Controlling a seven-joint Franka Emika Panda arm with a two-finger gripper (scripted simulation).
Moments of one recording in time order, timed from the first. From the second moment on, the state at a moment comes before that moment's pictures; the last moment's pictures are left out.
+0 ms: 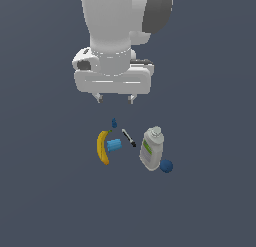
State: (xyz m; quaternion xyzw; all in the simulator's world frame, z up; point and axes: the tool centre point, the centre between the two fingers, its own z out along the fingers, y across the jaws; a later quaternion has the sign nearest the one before) arm 0.002 -0.040 0.324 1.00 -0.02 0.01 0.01
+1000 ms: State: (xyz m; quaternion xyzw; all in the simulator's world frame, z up) arm 0.004 -0.016 0.324 1.00 -0.01 0.01 -0.01
